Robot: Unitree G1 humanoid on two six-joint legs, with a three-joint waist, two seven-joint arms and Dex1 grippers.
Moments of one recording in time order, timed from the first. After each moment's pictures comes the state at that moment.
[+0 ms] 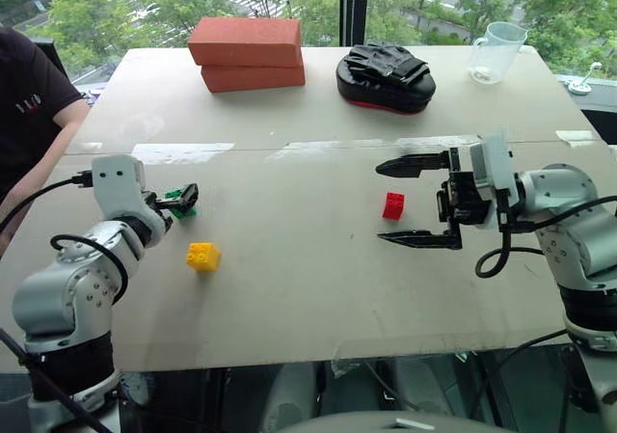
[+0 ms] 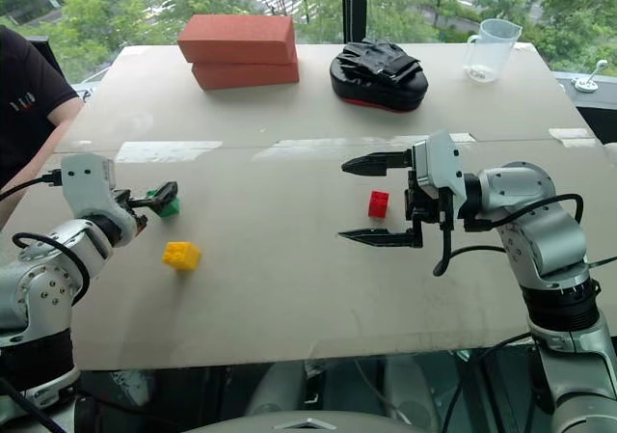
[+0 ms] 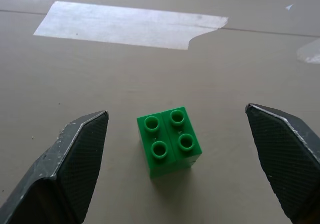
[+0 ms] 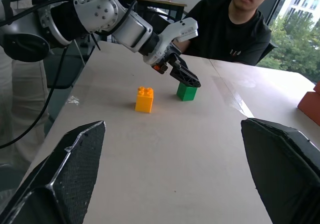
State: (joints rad) left arm -0.27 0.65 0.42 -0.23 -0.60 1.00 0.00; right arm -0.52 -0.60 0.03 -0.34 0.54 0.40 1.22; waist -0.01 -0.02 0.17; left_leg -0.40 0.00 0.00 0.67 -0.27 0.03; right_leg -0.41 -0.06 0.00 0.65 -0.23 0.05
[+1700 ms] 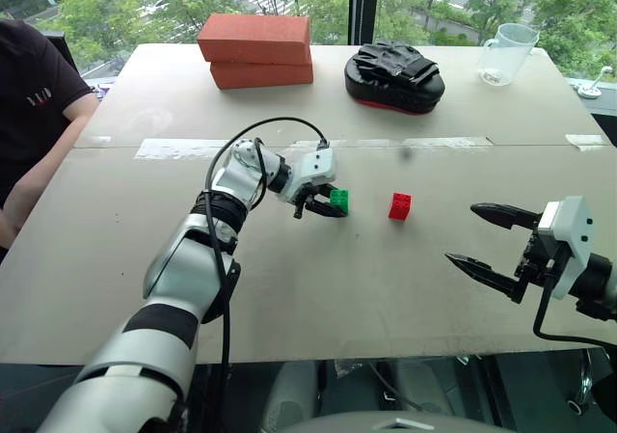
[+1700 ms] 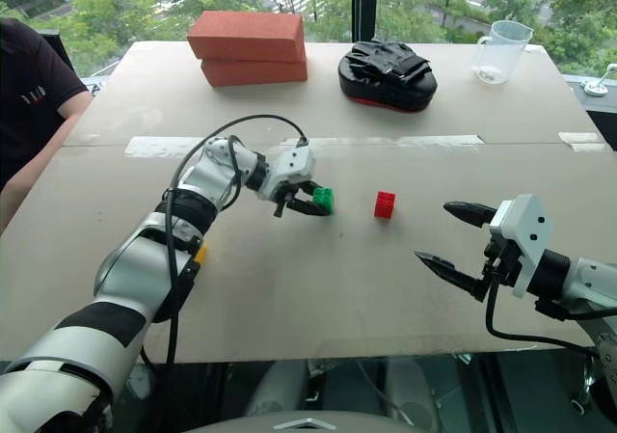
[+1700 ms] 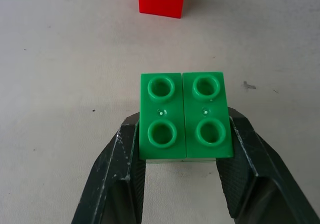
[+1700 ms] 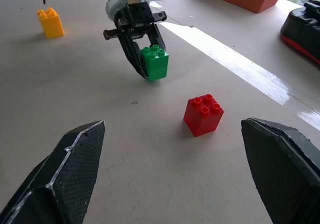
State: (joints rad) left arm -1.10 0.39 -0.35 1.07 0.03 -0.15 -1.44; right arm 0.14 -0.77 -0.37 -0.69 0.63 0.54 0.84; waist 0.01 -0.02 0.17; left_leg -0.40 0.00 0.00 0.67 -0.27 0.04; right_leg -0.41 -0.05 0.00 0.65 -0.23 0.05
